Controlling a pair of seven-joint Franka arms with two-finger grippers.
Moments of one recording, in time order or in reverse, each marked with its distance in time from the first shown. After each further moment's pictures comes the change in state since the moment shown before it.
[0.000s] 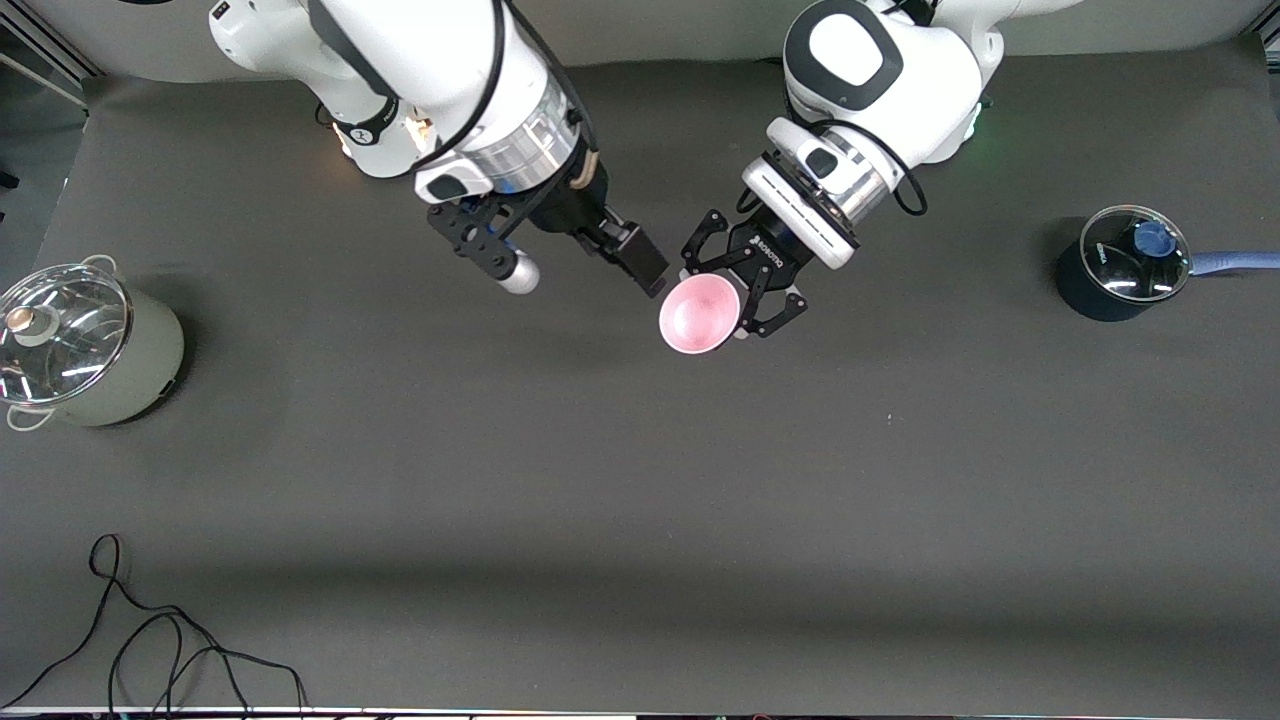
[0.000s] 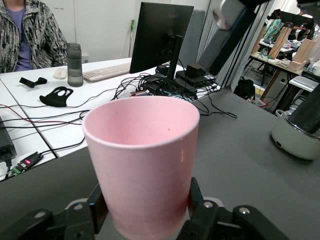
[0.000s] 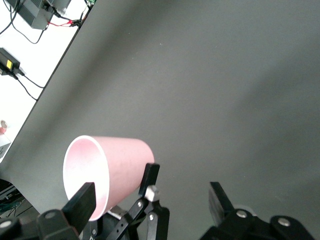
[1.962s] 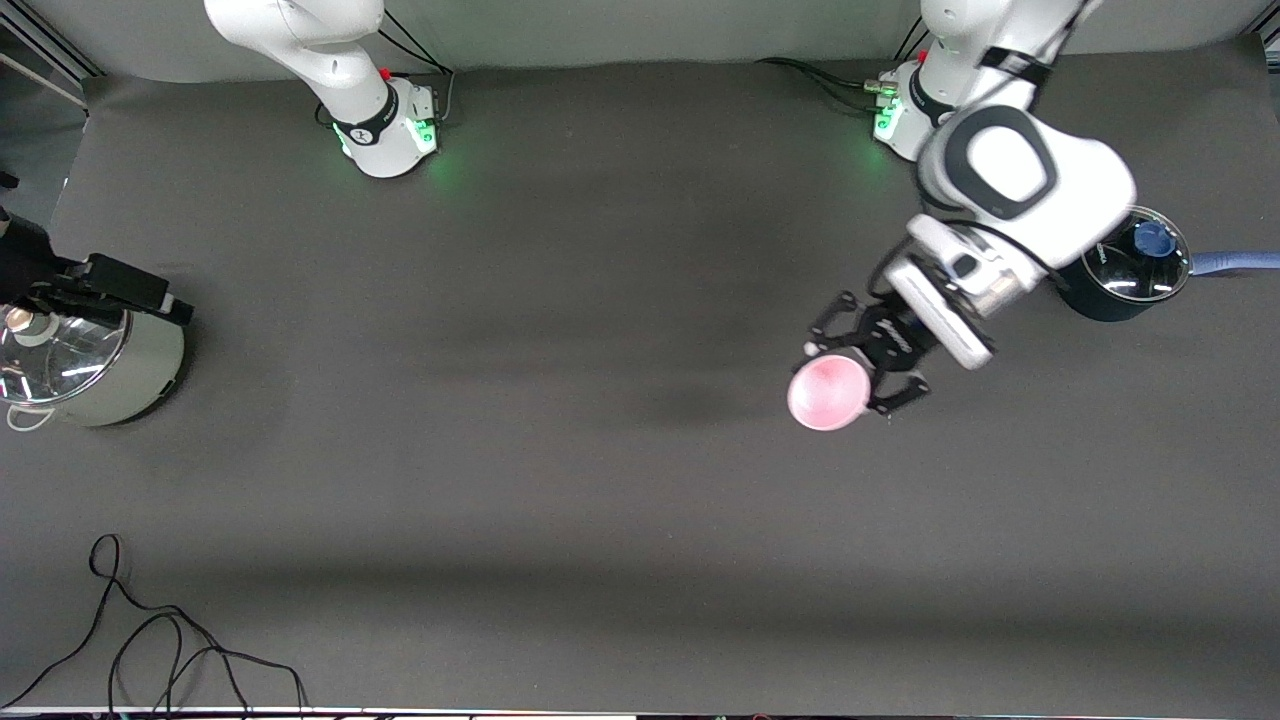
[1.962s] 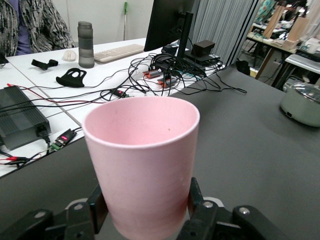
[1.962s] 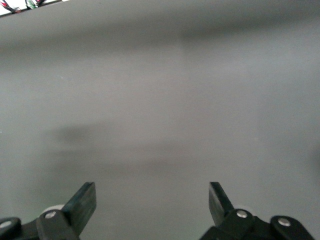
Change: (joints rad) left arm 0.277 0.007 0.004 -0.113 0.073 -0.287 0.137; right arm -0.650 -0.314 -0.018 -0.315 0.010 -0.300 -1.260
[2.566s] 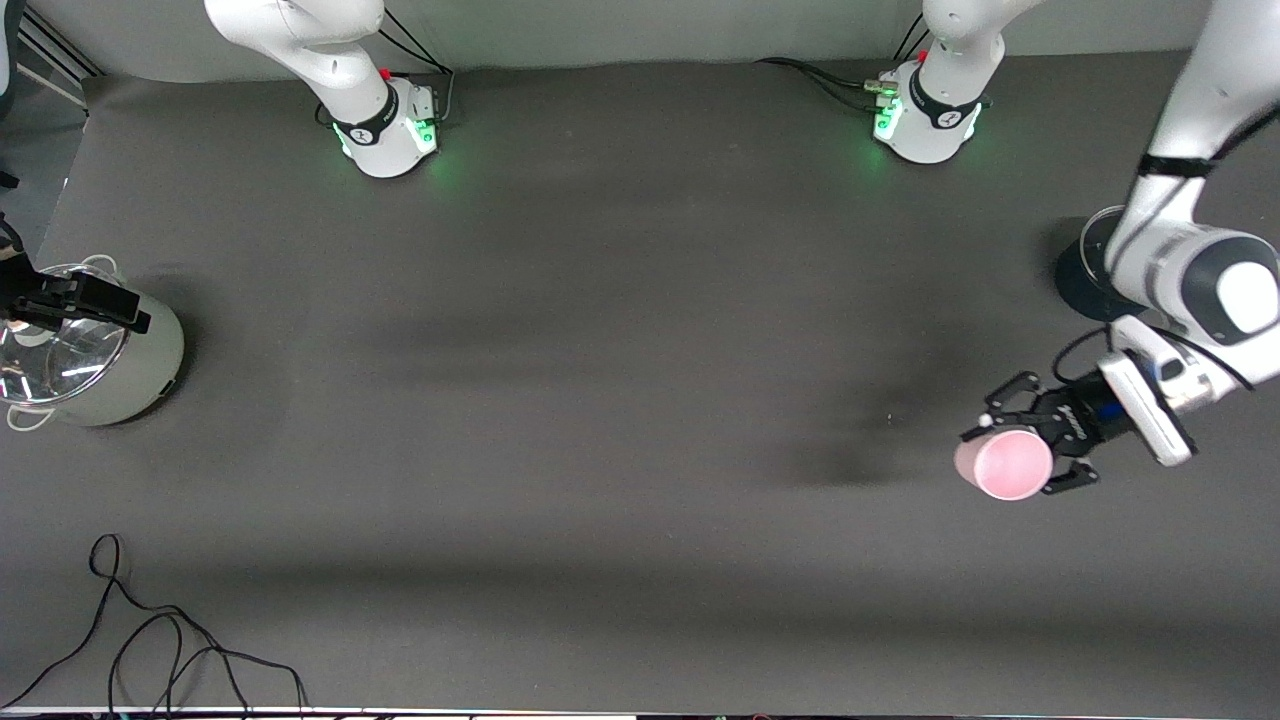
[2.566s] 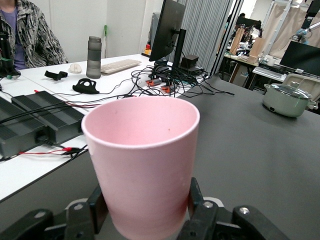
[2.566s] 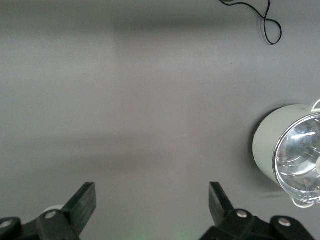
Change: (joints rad) left arm 0.143 0.217 0.363 0.122 0.194 -0.547 0.236; right arm -0.041 0.002 -0.022 -0.056 -0.252 -0.001 -0.176
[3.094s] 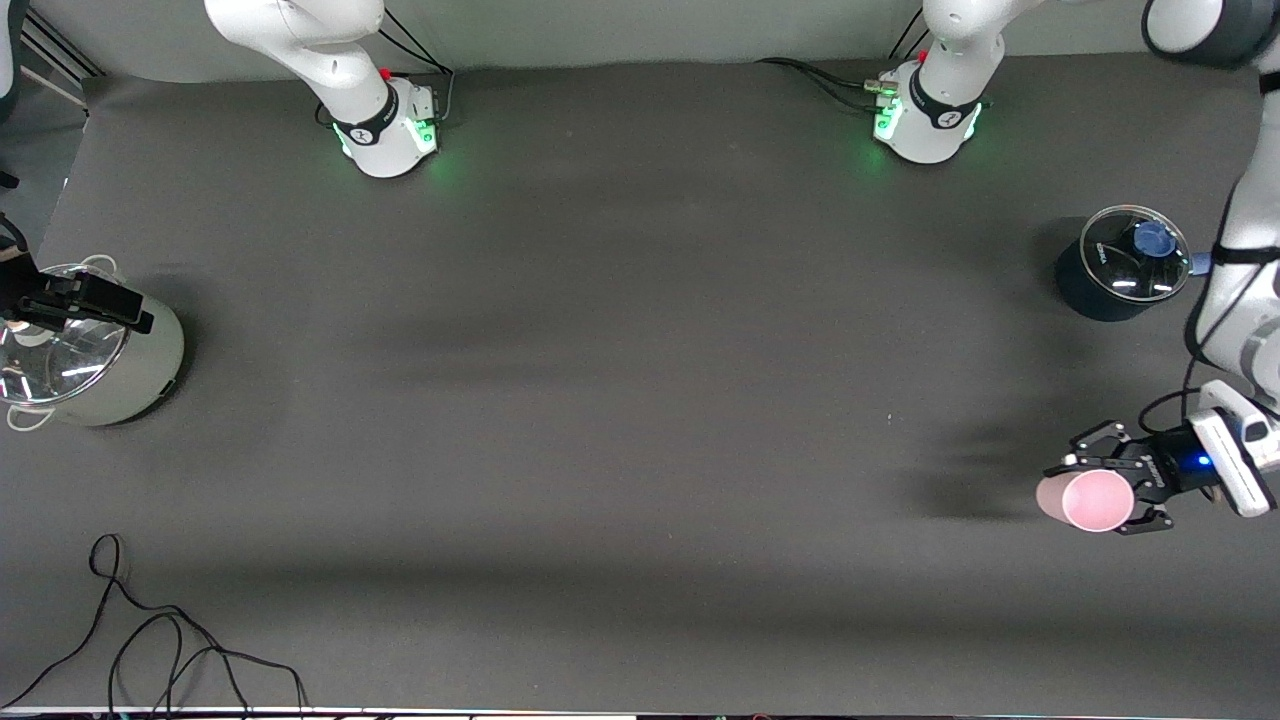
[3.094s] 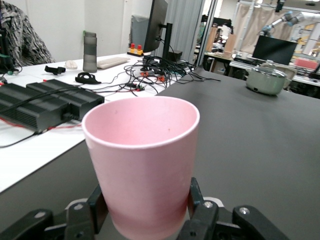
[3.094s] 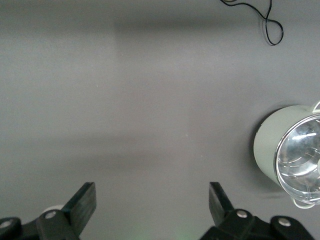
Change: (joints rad) left arm 0.004 0.378 0.263 0.375 0.206 -0.345 0.121; right arm 0.000 0.001 0.004 0.000 0.000 0.001 0.001
